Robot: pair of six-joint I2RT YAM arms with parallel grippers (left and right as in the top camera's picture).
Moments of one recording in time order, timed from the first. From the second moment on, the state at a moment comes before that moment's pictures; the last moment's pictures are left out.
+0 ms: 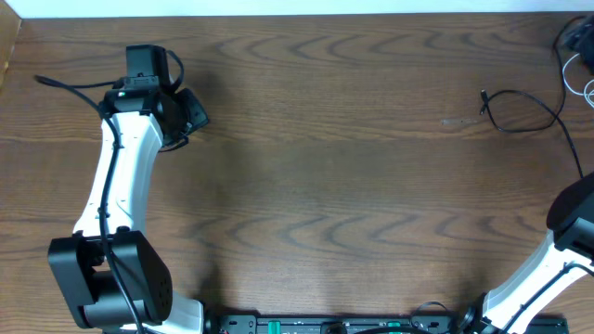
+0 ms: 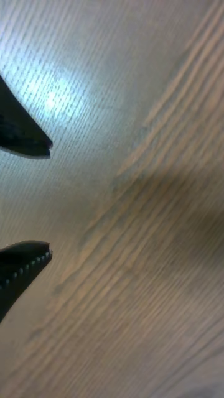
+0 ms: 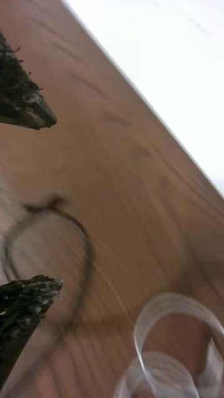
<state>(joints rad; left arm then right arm) 0.07 1.68 1.38 -0.86 0.07 -0.47 -0.46 2.13 2.10 -0.91 -0.34 0.24</state>
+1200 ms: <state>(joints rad) 0.05 1.68 1.38 -0.86 0.07 -0.52 -0.28 1.55 2.11 -1.36 -0.55 -0.04</state>
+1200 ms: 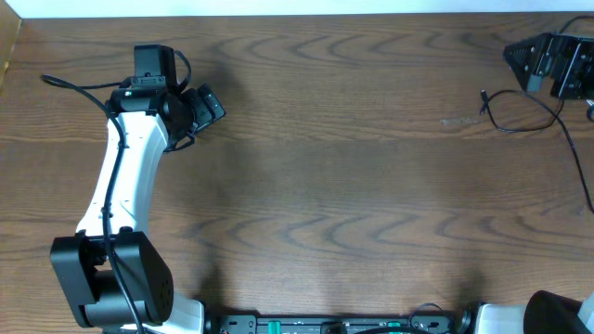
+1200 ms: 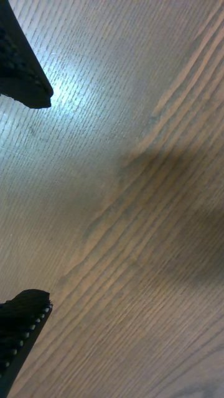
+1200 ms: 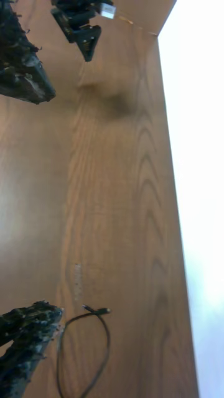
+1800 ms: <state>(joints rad) 0.05 1.68 1.38 -0.86 0.07 -0.52 0.01 1.55 2.11 -1.39 -0.22 -0.04</state>
